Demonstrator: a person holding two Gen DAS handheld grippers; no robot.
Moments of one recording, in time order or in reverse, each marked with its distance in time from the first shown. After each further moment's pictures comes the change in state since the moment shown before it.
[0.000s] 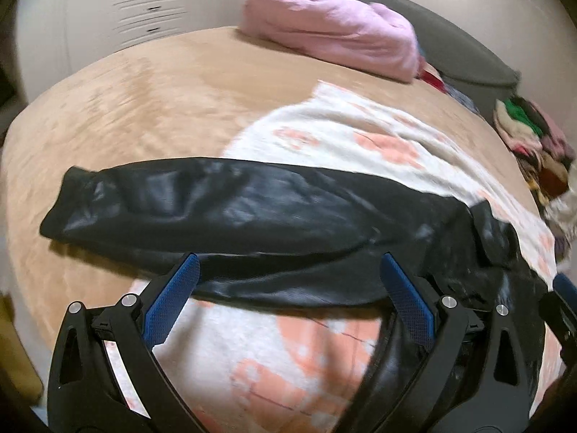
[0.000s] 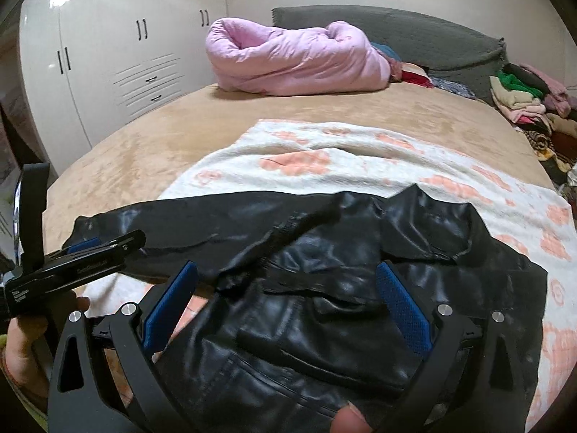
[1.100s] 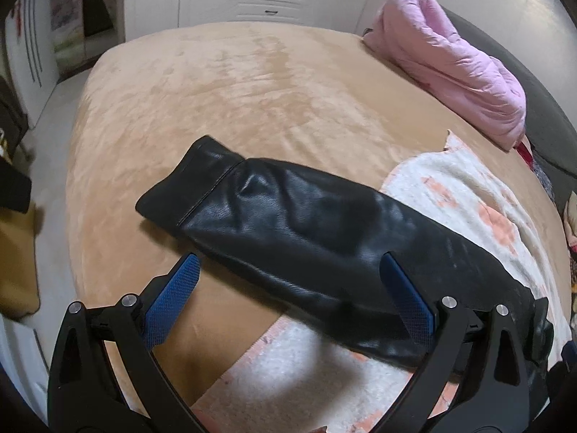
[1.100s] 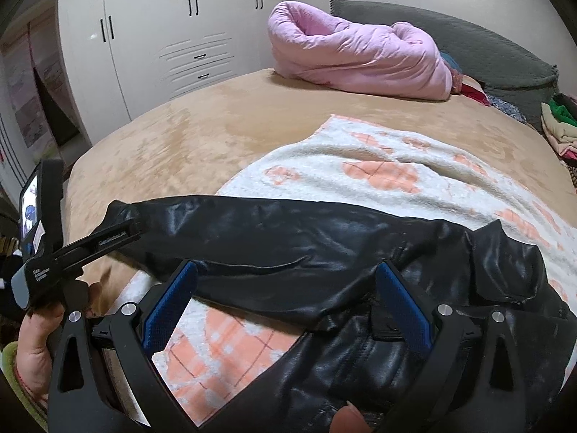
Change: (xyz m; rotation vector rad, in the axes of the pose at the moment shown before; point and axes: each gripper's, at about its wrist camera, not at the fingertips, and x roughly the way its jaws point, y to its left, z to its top) left arm 0.008 0.111 0.010 -0.337 -0.012 0.259; right arm 0.050 0.090 0.024 -0.139 0.045 0.139
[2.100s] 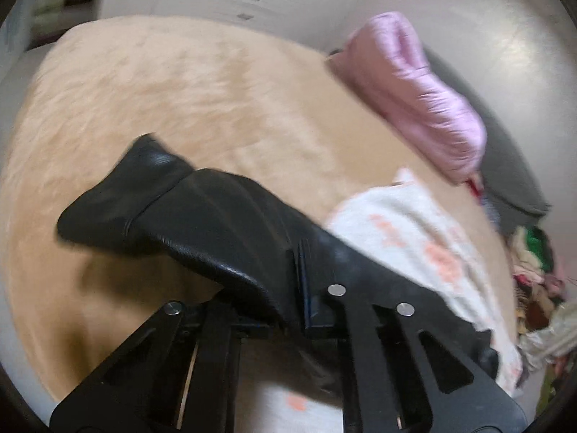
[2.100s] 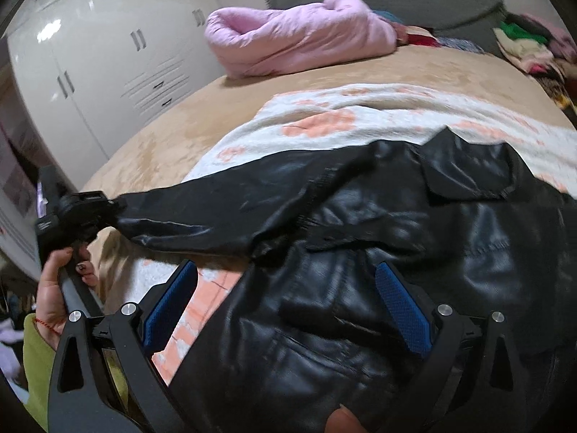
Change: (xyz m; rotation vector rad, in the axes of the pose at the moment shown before) left arm 0.009 -0.007 0.023 -0.083 -0.078 -0.300; right arm -0.039 -0.073 -0.081 0.304 -0.012 -0.014
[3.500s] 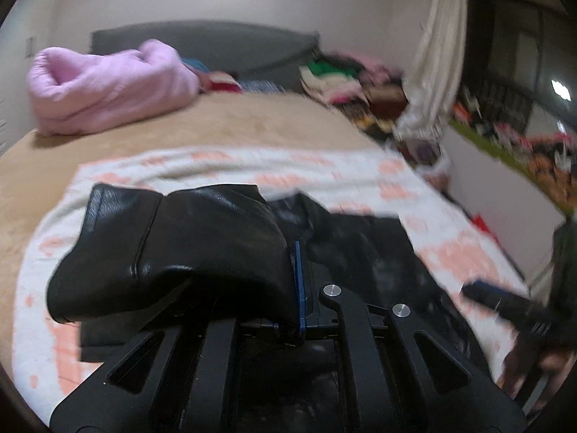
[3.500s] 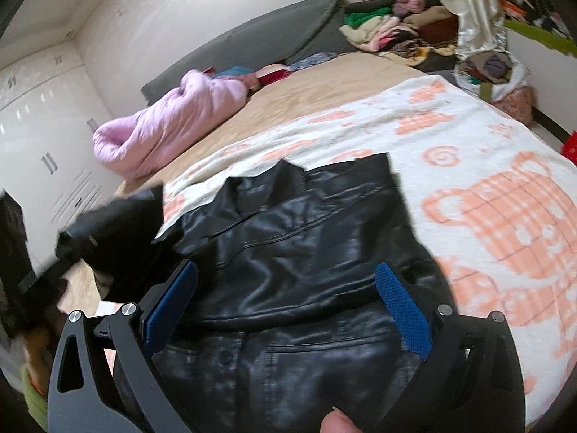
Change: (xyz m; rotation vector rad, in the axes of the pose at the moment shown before) left arm -0.075 -0.295 -0.214 0.932 0.185 -0.627; right arm -0.173 -0.198 -0.062 0.420 -0.250 -0.259
